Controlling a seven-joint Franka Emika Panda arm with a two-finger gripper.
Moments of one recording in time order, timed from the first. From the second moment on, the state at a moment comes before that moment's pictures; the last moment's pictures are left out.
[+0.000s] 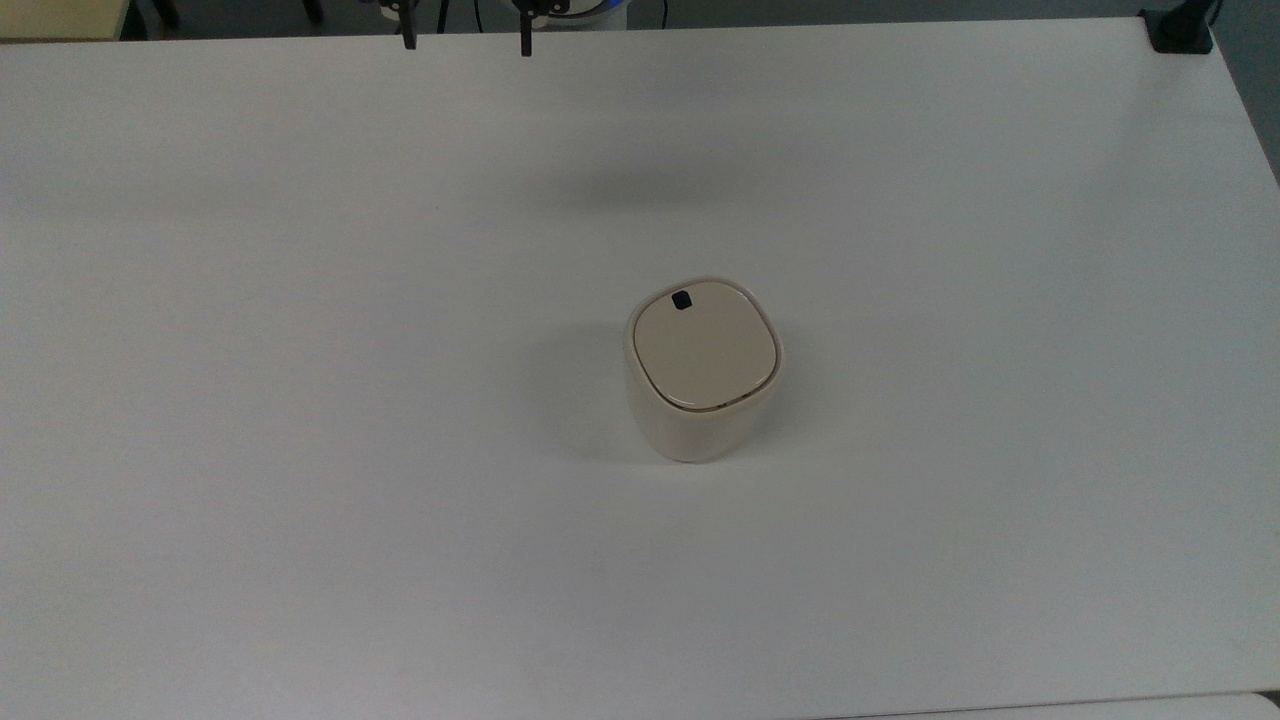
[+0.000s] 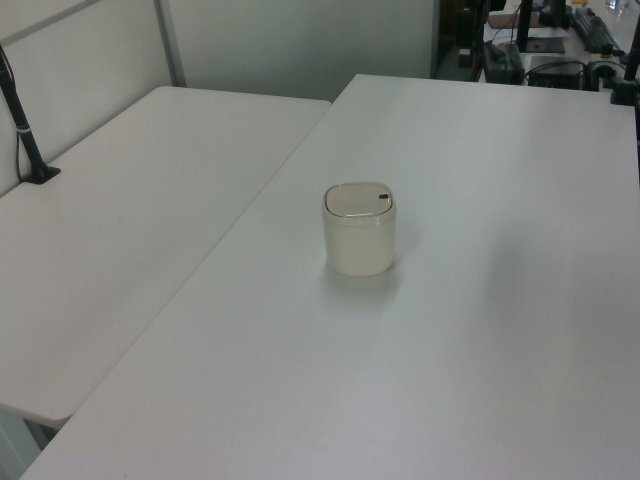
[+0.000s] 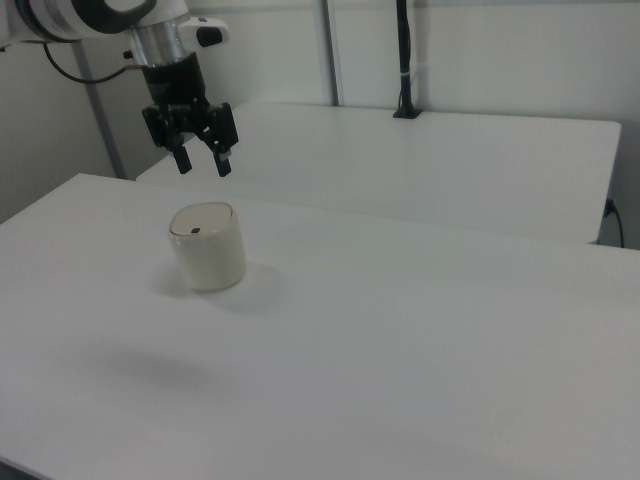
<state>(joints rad) 0.09 0.08 -0.06 -1.45 -0.09 1.54 -0.03</state>
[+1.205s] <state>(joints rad) 0.16 0.16 -0.05 -1.47 -0.05 1.62 -0.11</state>
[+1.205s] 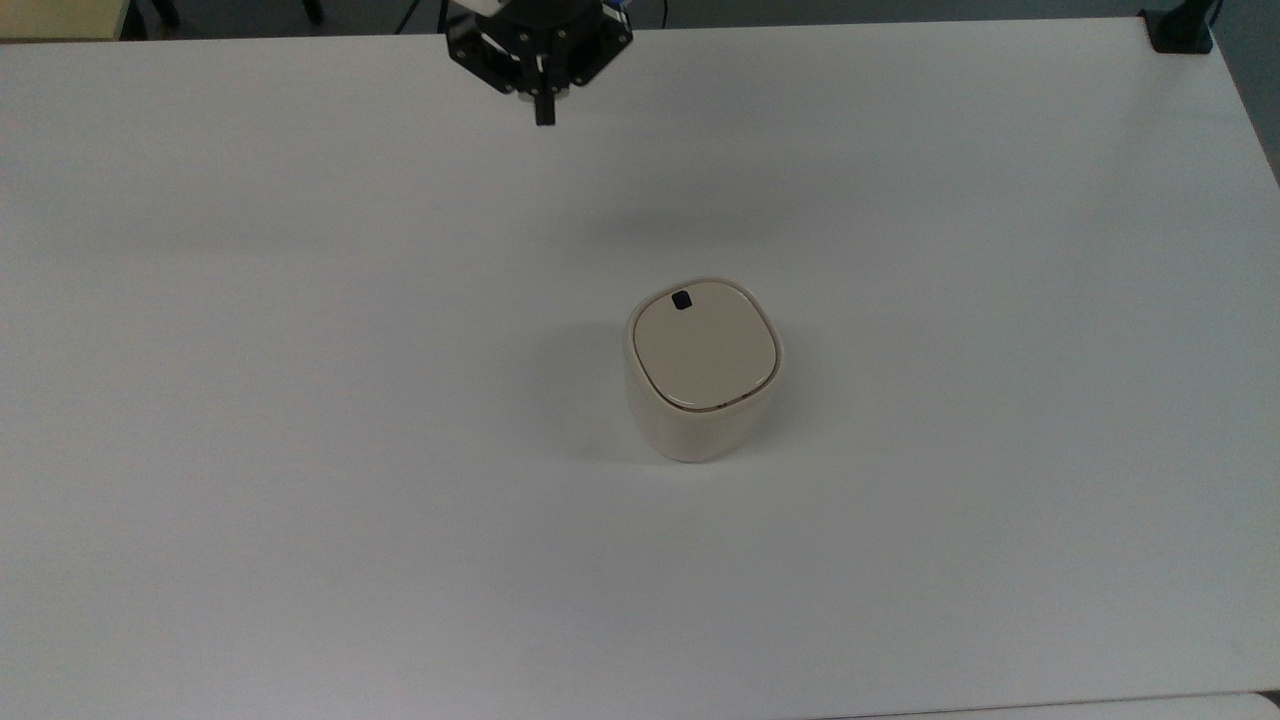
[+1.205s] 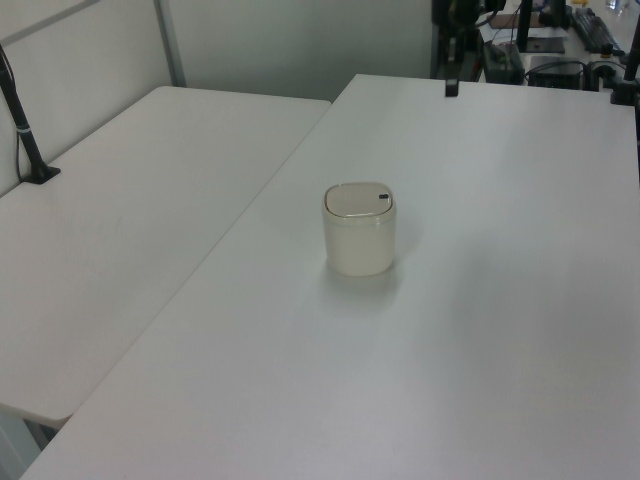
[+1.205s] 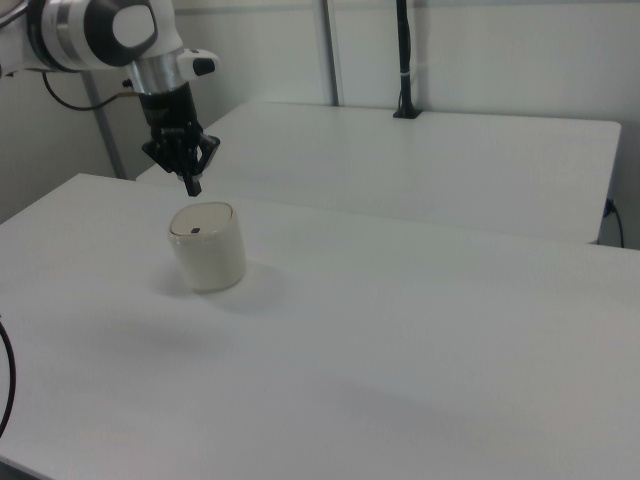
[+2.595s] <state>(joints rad) 0.27 0.42 -0.05 -1.50 0.02 2.03 -0.12</state>
